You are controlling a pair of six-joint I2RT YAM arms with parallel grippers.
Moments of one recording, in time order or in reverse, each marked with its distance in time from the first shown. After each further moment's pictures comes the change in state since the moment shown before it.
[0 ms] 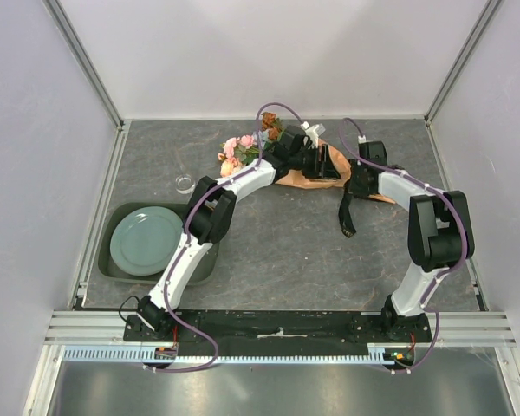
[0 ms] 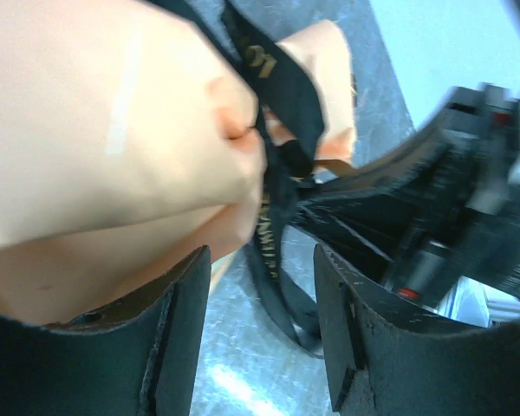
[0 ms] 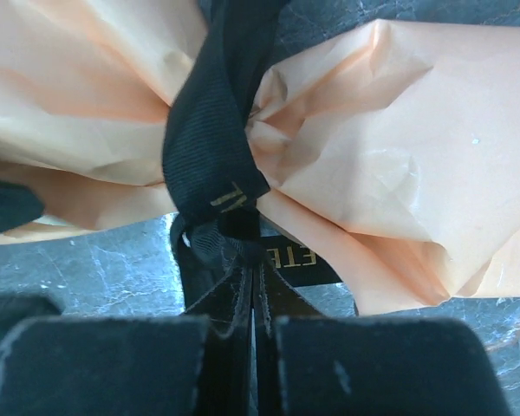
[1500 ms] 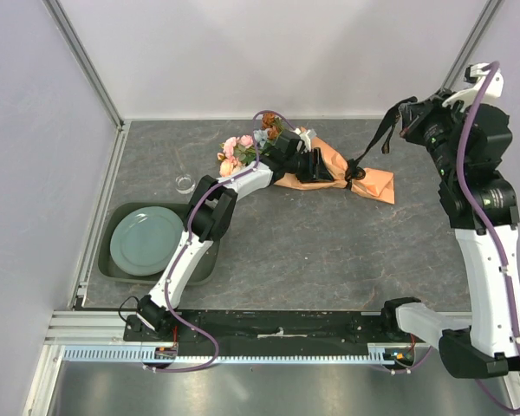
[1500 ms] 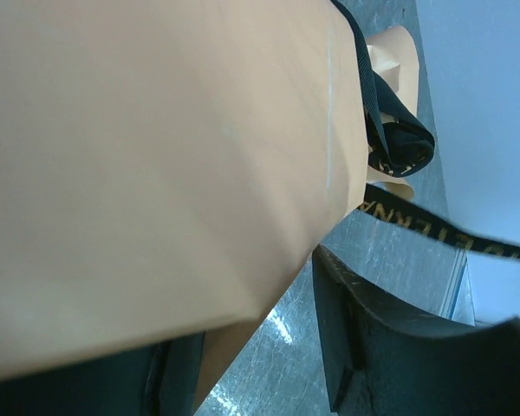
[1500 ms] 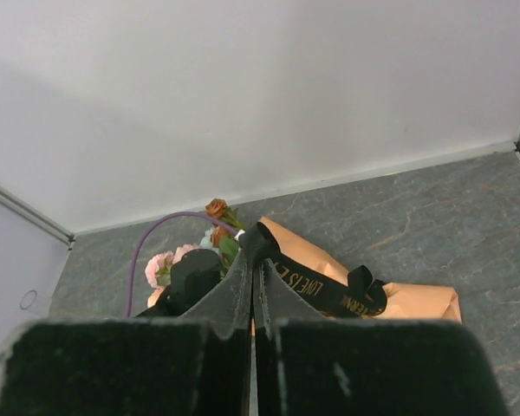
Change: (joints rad) left arm 0.039 0.066 -0.023 0.025 -0.017 -0.080; right arm 0.025 -0.684 0.494 -0.268 0.007 0.135
